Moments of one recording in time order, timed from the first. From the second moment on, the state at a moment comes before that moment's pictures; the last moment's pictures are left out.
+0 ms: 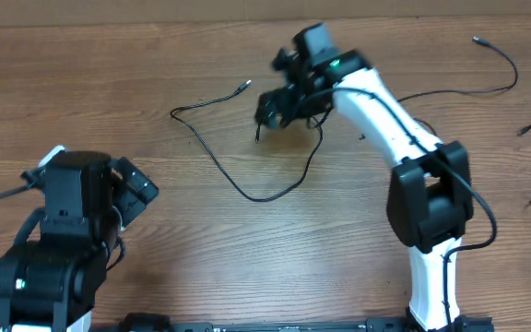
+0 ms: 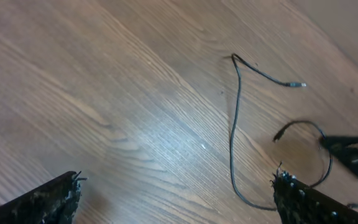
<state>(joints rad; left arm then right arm) -0.10 0.95 1.33 -1.32 -0.26 -0.84 0.44 2.20 1.86 -0.86 -0.39 0.04</state>
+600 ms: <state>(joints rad) -0.10 0.95 1.33 -1.34 -0.24 -0.91 0.81 2.26 1.57 -0.13 -0.02 -0.10</state>
